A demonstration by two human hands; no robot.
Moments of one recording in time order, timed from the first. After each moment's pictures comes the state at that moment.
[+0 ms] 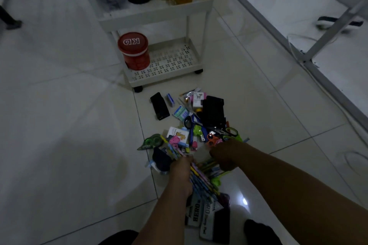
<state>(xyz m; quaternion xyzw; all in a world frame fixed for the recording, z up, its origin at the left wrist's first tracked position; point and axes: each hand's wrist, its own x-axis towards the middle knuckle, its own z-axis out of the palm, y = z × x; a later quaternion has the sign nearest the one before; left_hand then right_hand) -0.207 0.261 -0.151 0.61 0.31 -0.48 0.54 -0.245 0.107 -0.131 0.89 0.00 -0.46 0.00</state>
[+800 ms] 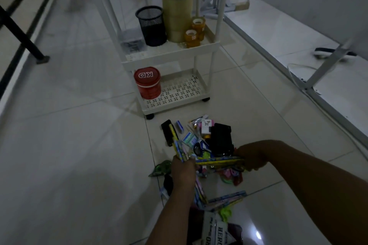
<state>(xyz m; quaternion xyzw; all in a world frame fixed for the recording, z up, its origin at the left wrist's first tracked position) -0.162 0.247 -0.087 0.73 0.17 -0.31 0.59 -0.220 0.058 -0.032 0.83 -0.14 -0.51 -0.20</state>
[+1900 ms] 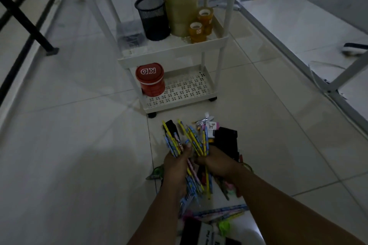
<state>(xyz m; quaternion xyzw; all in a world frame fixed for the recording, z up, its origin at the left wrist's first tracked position) -0.127 0.235 -0.113 0.65 0.18 -0.31 0.67 -0.174 0.110 -0.110 0.72 -0.22 -0.16 -0.64</state>
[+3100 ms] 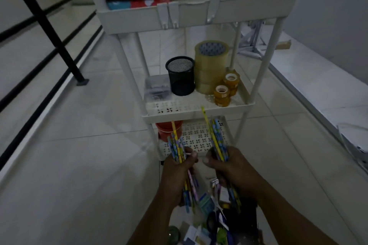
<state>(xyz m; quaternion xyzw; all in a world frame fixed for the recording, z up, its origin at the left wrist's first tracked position) 0.001 0.203 -0.029 0.66 0.01 -0.22 0.71 -0.065 0.052 0.005 0.71 -0.17 -0.03 -0.68</state>
